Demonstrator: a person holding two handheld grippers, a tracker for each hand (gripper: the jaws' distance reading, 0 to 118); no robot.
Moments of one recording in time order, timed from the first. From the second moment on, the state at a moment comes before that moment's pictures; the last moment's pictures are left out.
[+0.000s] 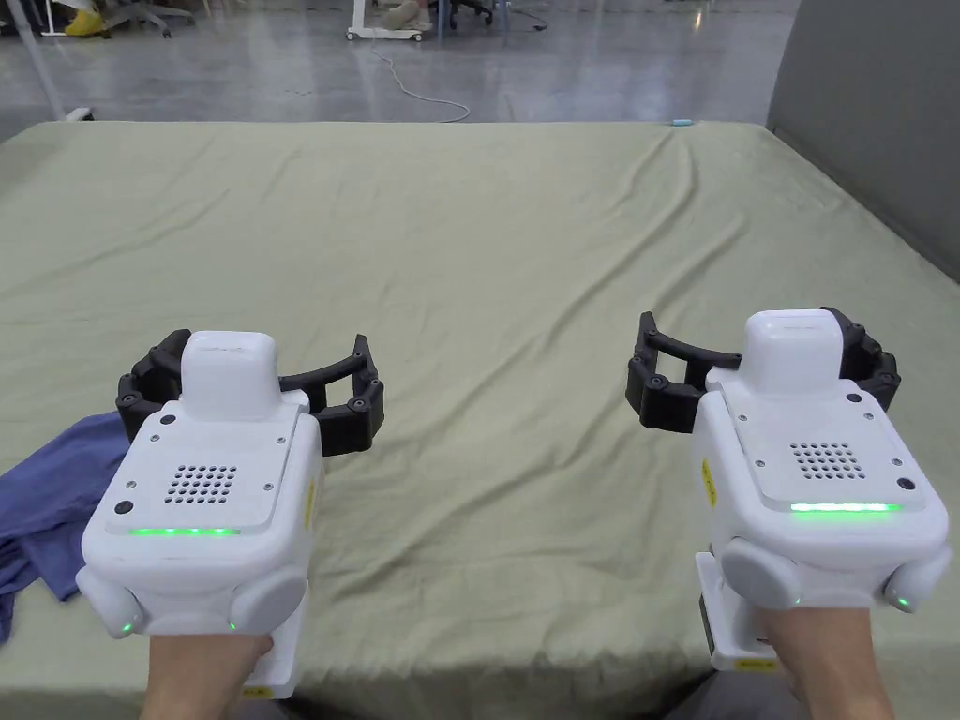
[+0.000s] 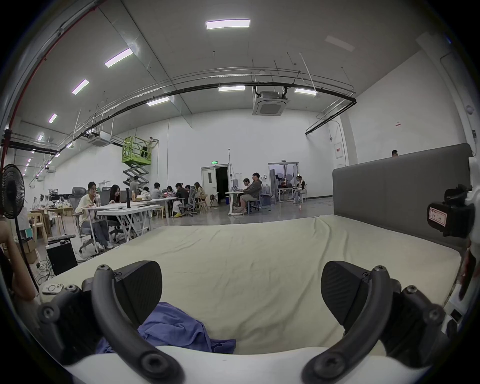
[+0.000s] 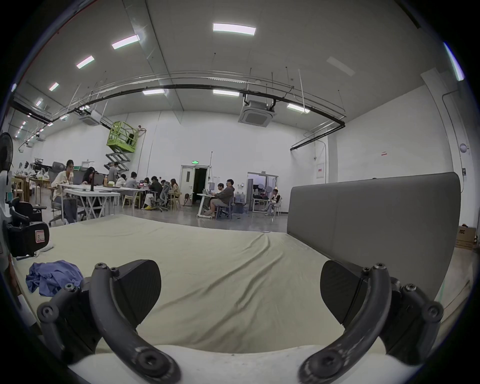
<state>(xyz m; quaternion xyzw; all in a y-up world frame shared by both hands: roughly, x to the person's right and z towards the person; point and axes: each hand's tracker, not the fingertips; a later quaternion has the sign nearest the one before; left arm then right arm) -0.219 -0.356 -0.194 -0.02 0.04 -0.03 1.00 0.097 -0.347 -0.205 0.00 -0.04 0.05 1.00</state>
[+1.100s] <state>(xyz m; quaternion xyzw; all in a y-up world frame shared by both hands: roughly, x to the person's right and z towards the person) -0.222 -0.359 -0.196 -0.02 0.04 -0.03 1.00 0.097 -0.349 -0.208 -0.01 -0.03 0.04 1.00</state>
